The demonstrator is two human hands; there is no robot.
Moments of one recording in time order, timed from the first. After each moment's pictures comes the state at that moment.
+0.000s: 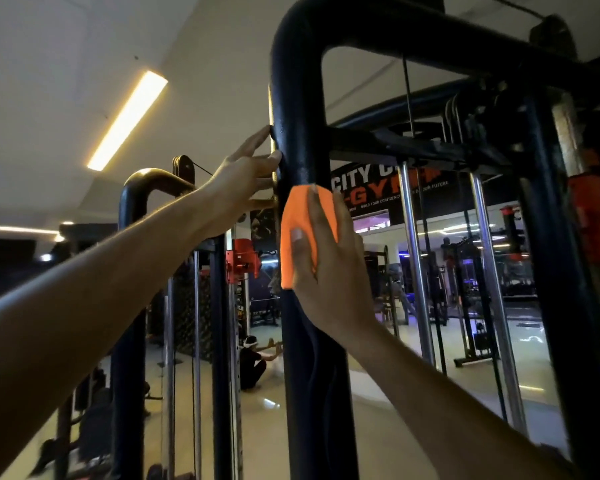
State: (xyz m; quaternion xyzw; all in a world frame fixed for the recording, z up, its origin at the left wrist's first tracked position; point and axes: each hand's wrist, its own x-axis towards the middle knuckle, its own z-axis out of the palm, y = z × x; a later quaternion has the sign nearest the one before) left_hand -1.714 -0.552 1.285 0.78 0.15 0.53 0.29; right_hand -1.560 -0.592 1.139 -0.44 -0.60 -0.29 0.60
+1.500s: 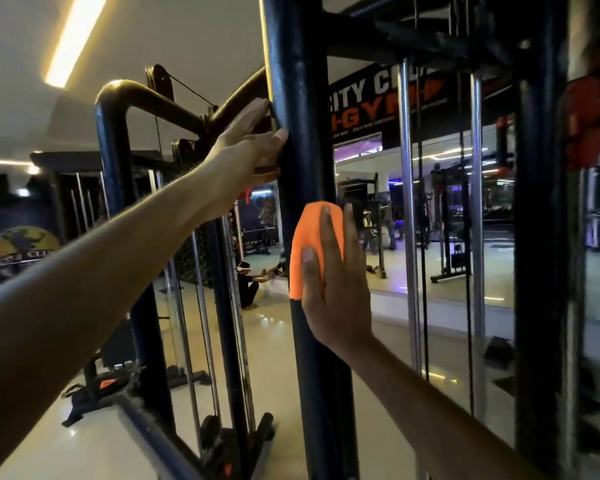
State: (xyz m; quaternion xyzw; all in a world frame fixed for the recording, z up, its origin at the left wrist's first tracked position) left_hand -1.732 -0.570 1.180 0.79 0.16 0.49 0.32; right_hand -1.579 -0.611 0.985 -0.48 -0.57 -0.25 0.61
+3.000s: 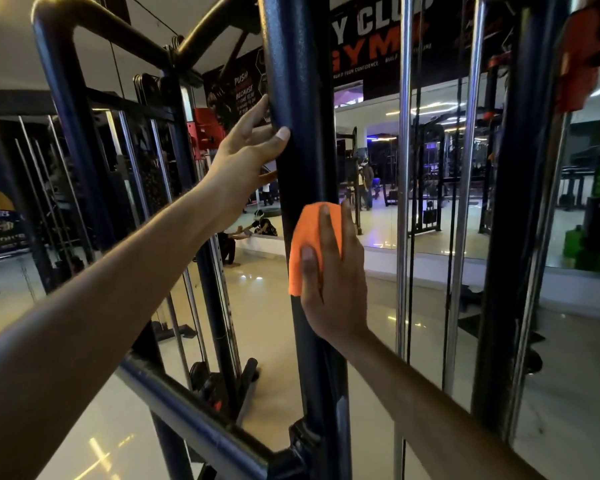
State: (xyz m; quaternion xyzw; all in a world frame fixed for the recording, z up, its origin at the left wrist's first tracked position) left_hand -1.729 -0.559 1.083 0.78 0.15 0.47 0.39; right_hand -1.591 -0.614 0.899 -0.53 -0.56 -0.25 0.59
